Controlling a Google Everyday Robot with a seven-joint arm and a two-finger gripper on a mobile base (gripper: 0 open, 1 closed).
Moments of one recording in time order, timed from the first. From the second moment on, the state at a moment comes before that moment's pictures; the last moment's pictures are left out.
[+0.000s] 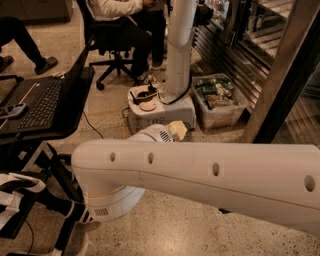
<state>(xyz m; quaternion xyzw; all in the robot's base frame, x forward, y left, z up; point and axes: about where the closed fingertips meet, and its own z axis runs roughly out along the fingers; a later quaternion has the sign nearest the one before) 0.524 -0.057 0.824 -0.12 0.82 -0.38 0.42</state>
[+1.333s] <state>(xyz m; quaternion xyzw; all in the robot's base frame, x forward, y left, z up) 0.554 -0.066 0.833 -0.06 0.82 -0.38 0.42</state>
